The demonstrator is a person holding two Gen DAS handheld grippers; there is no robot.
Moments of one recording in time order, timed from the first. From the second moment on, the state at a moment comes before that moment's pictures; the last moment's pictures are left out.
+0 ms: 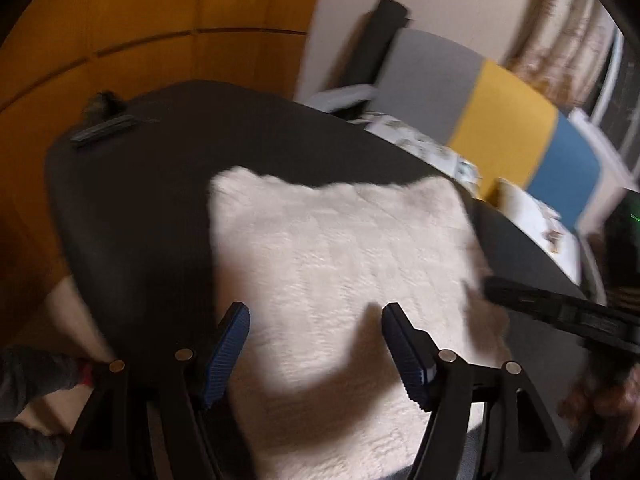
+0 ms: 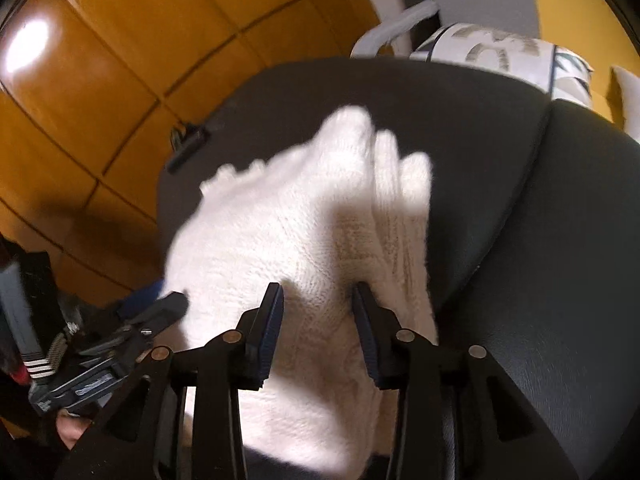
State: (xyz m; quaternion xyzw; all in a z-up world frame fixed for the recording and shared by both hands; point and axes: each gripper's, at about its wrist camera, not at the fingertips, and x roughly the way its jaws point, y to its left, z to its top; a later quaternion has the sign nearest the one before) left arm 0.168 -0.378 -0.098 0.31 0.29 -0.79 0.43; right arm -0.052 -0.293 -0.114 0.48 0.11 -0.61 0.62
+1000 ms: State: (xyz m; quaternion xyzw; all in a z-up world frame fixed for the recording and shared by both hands) left arm 0.235 -0.282 0.037 0.21 0.18 -0.79 0.54; right arm 0.069 -0.239 0.007 0.29 0.13 -0.74 0.59
